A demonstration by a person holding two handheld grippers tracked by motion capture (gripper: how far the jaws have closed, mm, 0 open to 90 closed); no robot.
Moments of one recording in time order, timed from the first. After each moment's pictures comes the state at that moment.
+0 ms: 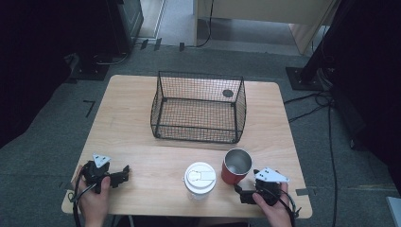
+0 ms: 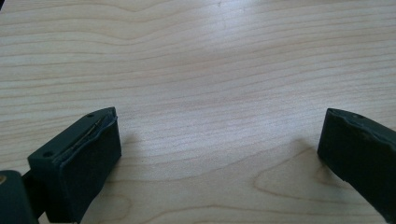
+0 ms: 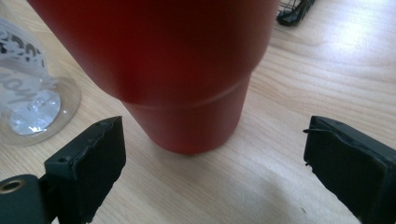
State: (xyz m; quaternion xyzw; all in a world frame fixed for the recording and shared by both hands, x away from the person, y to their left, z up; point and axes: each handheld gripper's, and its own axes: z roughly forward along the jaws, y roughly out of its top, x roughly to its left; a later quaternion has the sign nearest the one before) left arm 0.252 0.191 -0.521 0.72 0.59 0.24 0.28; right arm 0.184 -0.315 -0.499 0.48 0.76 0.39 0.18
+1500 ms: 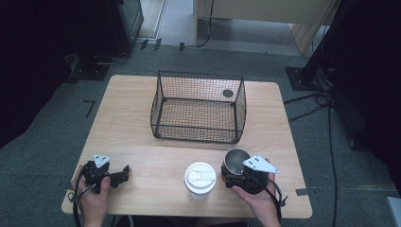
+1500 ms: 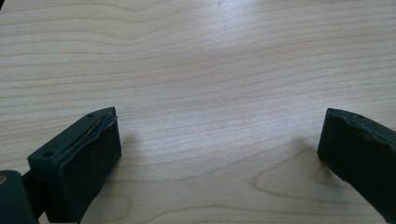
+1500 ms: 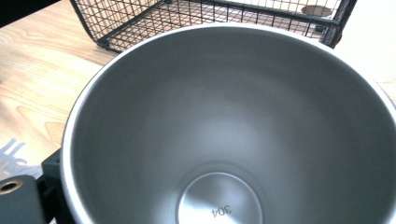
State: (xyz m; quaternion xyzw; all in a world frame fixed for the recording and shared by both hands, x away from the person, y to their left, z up) left arm 0.252 0.191 -0.521 0.72 0.59 0.24 0.28; right arm 0.207 -0.271 -0.465 0.49 0.71 0.44 0.23
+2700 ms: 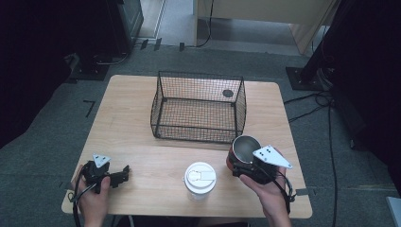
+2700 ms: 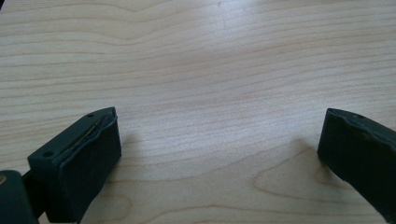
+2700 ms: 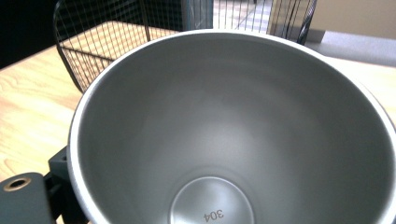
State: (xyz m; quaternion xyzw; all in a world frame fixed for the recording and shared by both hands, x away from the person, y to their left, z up) left arm 0.252 0.191 -0.521 0.72 0.59 0.24 0.28; right arm 0.212 -0.283 -0.418 0.49 0.68 0.47 0.29
